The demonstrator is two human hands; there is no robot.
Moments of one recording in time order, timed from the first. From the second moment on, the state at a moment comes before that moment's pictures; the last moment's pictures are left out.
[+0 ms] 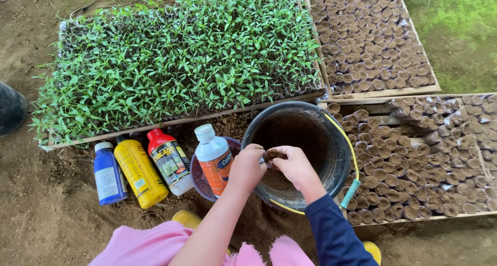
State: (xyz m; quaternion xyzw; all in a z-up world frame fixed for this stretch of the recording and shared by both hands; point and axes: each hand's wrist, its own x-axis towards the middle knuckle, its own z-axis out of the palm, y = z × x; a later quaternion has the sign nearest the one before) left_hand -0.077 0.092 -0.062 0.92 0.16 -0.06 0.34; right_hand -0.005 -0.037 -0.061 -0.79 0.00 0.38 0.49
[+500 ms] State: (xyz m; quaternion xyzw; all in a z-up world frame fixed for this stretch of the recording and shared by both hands) left_hand -0.080 0.091 -0.069 0.90 0.20 -0.03 0.38; right_hand -0.008 -0.032 -0.047 -0.82 -0.07 0.37 0.42
